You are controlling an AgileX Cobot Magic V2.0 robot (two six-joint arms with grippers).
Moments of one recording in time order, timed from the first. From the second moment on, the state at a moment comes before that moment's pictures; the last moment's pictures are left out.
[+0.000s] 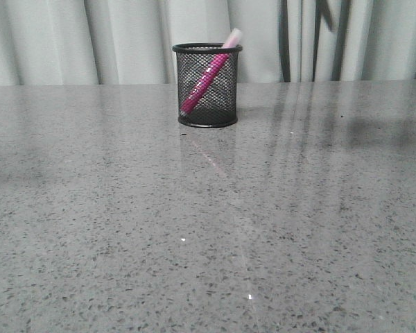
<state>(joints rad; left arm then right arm) 0.11 0.93 -0.75 -1.26 0.45 1.33 0.39 1.33 -1.16 0.39 0.17 -0.45</state>
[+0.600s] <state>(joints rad) 0.11 0.93 -0.75 -1.26 0.45 1.33 0.52 1.72 -1.31 0.42 -0.35 -0.45</state>
